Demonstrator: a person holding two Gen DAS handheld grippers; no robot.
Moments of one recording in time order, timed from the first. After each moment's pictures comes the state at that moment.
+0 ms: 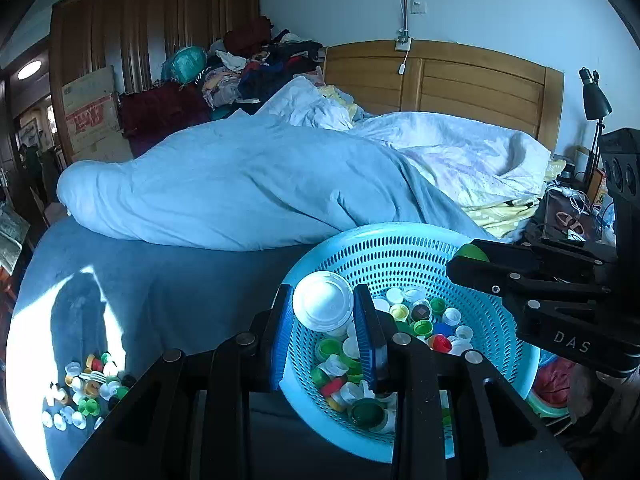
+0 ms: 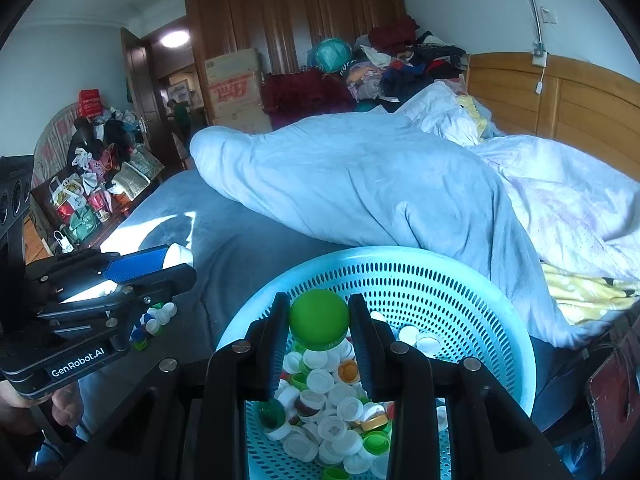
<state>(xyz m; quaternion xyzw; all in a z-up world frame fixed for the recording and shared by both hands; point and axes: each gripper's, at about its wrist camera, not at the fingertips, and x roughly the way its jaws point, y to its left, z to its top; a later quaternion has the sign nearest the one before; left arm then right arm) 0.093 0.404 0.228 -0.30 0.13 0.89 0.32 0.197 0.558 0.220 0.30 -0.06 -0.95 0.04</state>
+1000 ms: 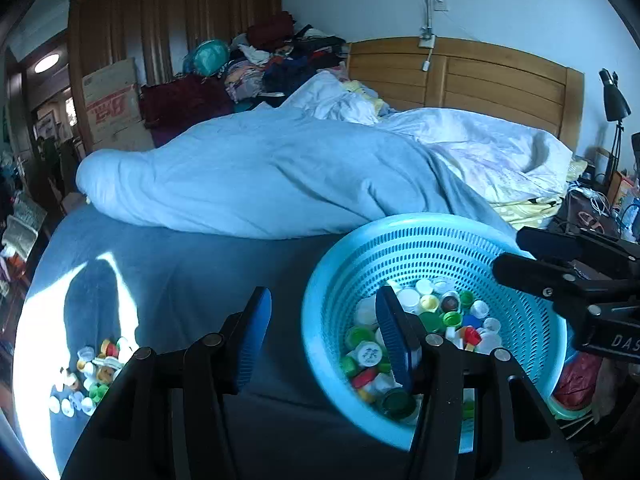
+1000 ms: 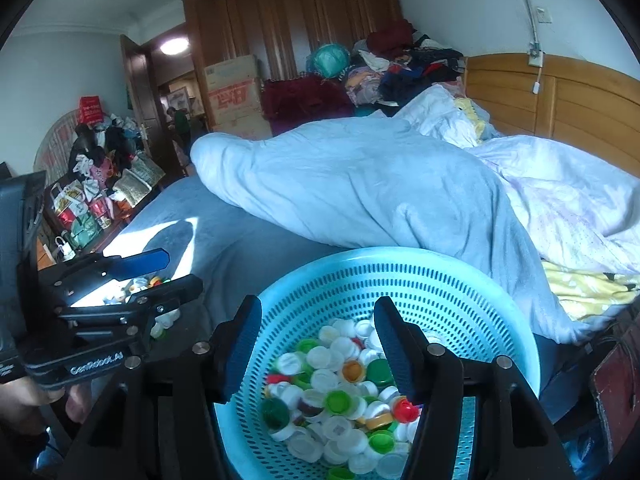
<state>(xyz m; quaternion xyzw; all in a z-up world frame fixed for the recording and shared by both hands) 0.079 0.369 0.210 -0.31 0.12 0.90 0.27 0.208 0.546 0.218 0.29 -0.06 -0.95 0.06</state>
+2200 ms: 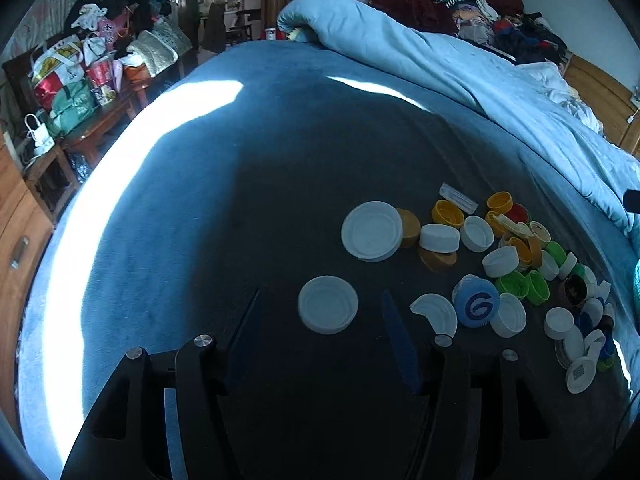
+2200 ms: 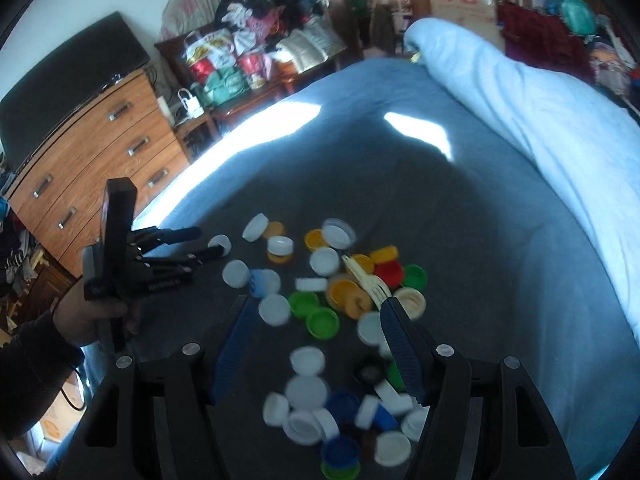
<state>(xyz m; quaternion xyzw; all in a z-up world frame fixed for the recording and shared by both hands) -0.089 -0.089 0.007 -0.44 -0.01 0.90 0.05 -0.011 0.121 0.098 0.44 0.07 -0.82 0.36</state>
